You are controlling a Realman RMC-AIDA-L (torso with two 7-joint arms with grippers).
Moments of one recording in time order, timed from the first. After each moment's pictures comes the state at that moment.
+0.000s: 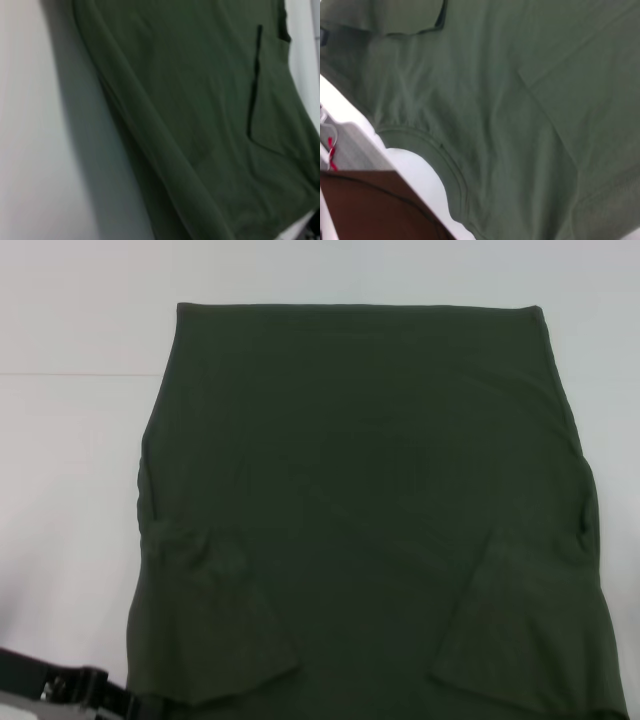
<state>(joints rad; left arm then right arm) -0.56 -2.05 0.41 0.82 2.70 1.97 -2.33 0.59 2.04 -0.70 -0.93 -2.73 -1.99 2.20</state>
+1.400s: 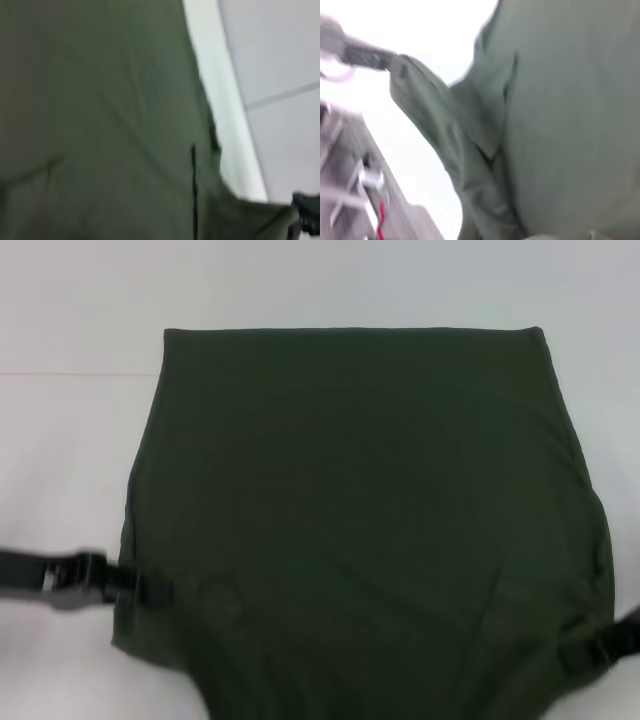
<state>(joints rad) -0.63 -2.00 0.27 0.80 2.56 1.97 -2.31 0.61 1.96 -0.67 -0.86 -2.43 -1.98 2.18</state>
